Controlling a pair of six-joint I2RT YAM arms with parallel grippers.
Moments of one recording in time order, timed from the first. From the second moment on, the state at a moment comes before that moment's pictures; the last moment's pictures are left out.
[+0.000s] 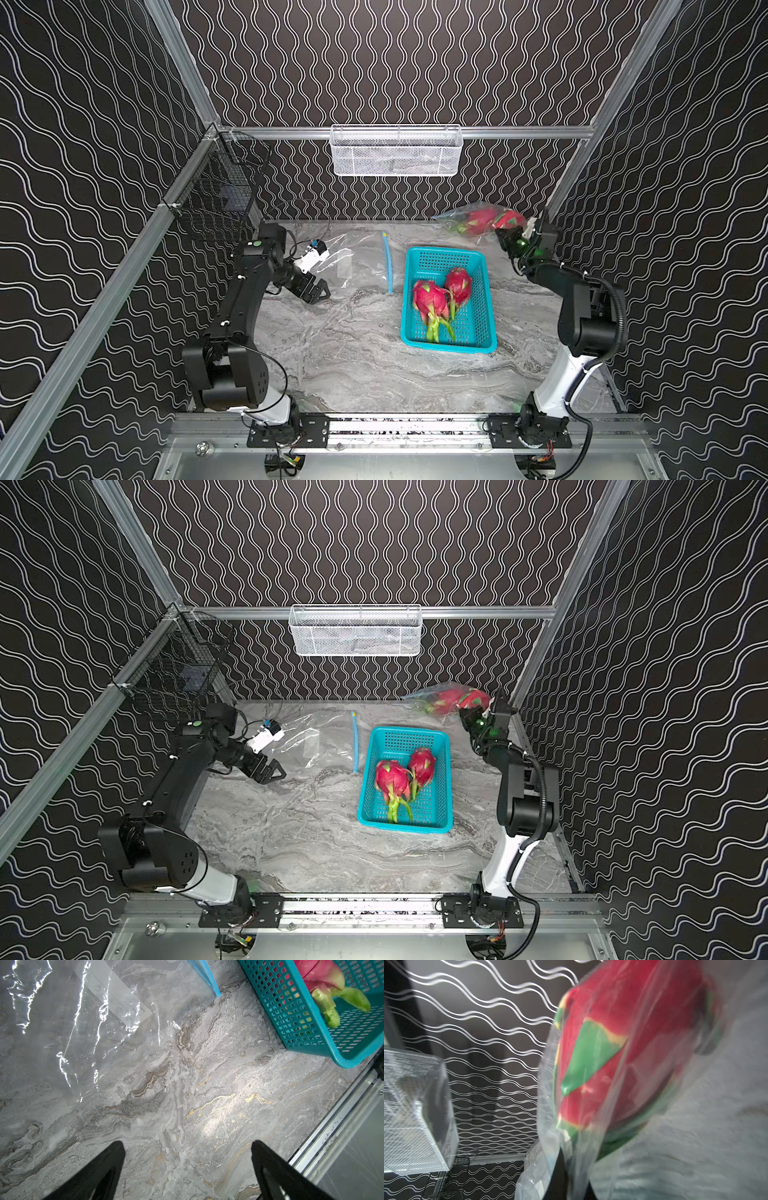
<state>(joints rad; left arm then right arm) 0.06 1.53 1.41 -1.19 0.43 0.67 -0.13 1.91 1.26 0.34 -0.41 1.00</state>
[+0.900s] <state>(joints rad) 0.15 1.41 1.35 -1.05 0.53 0.65 0.24 1.49 1.39 0.00 -0.51 0.74</state>
